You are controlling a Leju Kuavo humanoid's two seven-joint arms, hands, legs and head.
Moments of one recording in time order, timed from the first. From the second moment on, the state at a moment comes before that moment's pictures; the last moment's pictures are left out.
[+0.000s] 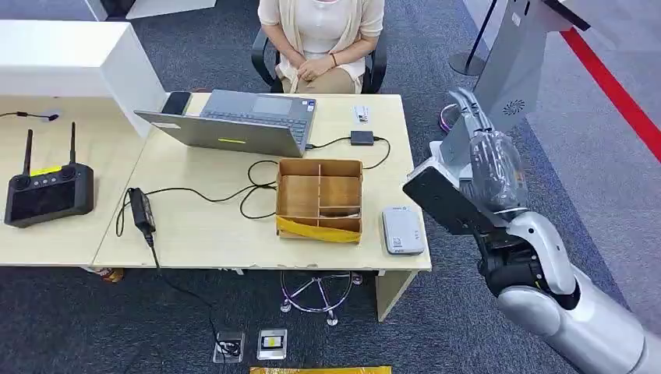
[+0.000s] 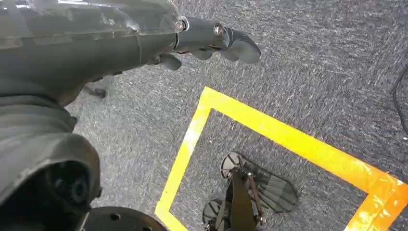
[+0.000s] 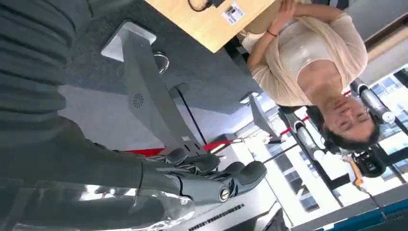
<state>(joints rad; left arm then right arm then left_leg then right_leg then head) -0.09 0.05 -1.02 -0.20 1.24 0.46 -0.14 -0.60 -0.66 0.79 -1.93 0.55 -0.24 0.69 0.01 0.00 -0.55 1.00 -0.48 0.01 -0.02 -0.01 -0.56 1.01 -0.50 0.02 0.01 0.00</state>
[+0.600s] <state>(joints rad) -0.09 0.05 -1.02 -0.20 1.24 0.46 -0.14 -0.57 -0.63 0.87 -1.95 0.56 -0.18 0.63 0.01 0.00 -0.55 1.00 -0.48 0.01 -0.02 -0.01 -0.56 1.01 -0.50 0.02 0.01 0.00</state>
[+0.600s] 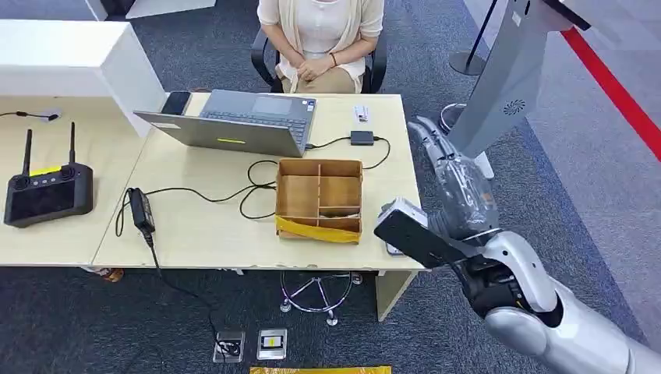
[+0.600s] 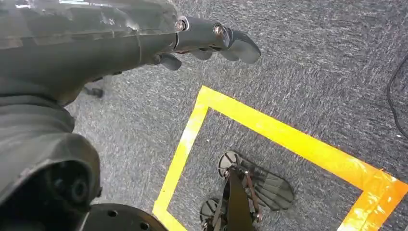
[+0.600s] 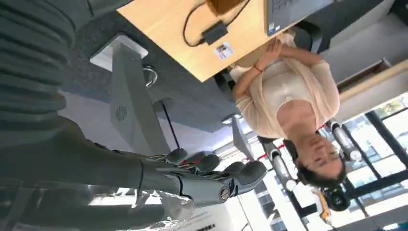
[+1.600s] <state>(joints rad) -0.12 0.04 -1.02 -0.20 1.21 0.46 -0.11 -0.55 -0.33 1.02 -1.63 0.70 -0.14 0.47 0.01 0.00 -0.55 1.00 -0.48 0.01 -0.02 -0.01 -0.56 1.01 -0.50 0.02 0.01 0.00</state>
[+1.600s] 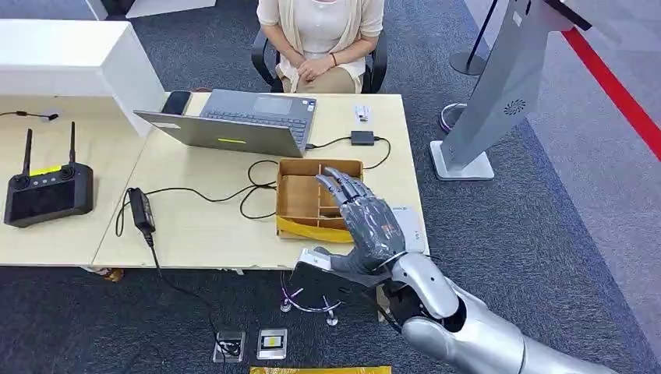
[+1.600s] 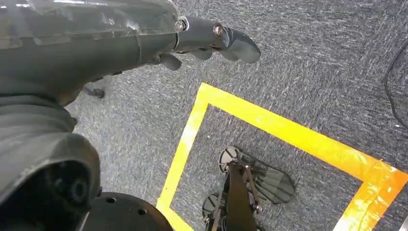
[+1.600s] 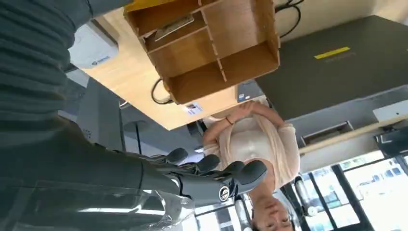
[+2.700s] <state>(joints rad) -0.15 0.04 -1.05 -0.20 1.16 0.46 -0.05 -0.62 -0.16 1.04 -1.27 0.71 -0.11 0.49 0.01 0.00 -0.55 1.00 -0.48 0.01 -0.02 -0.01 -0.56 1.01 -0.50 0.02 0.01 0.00</state>
